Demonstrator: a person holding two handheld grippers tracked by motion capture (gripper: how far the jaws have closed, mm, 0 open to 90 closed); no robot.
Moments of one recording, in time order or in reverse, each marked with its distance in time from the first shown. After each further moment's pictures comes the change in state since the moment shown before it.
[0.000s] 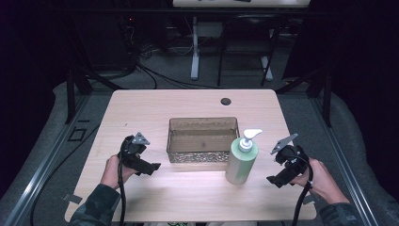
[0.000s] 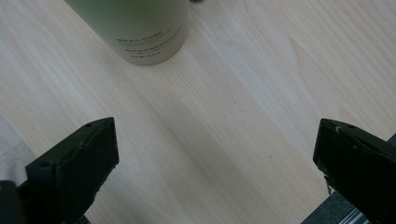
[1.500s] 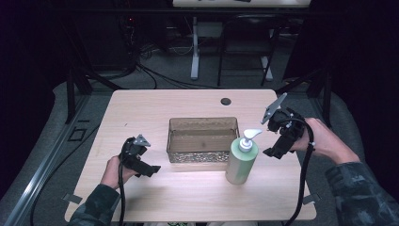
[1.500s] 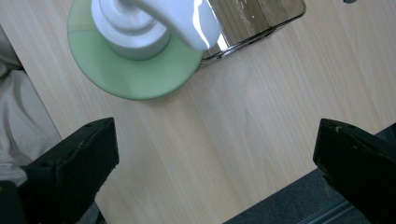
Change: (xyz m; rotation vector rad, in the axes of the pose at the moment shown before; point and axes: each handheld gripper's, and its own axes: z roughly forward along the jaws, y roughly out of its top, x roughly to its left) left arm 0.003 -0.004 0.006 0.030 -0.036 0.011; right arm -0.011 0.094 -0.084 0.021 0.015 -0.251
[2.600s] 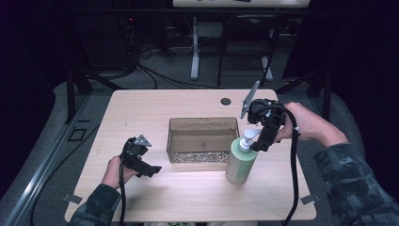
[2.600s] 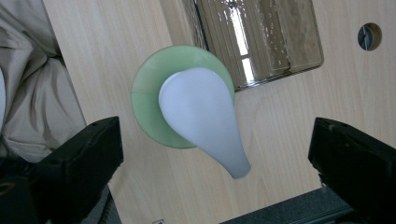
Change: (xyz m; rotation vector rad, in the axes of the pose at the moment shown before) left arm 0.000 0.001 0.003 0.002 -0.021 -0.001; right arm 0.014 0.063 -0.015 0.075 0.074 -0.166
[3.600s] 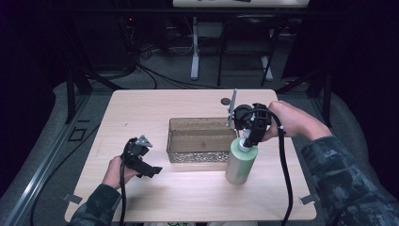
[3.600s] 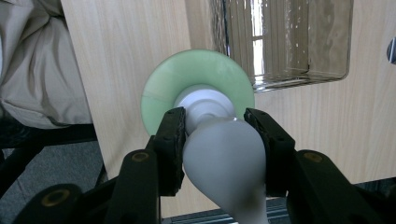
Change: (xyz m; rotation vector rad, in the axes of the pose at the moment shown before) left arm 0.000 0.000 0.003 0.012 -0.014 0.008; right arm 0.005 0.026 0.017 0.131 0.043 -0.136
